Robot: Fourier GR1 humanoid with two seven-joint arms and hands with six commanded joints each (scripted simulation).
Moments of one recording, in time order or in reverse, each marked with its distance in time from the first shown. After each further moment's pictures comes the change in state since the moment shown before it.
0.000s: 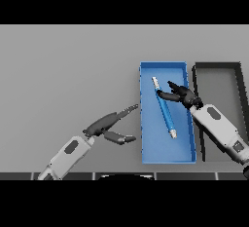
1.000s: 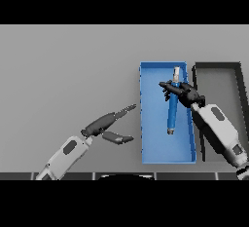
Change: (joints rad) left arm 0.005 0.023 0.005 -0.001 -0.010 -0.002 -0.013; right arm 0.081 0.077 -0.233 -0.054 -0.124 -0.086 0.072
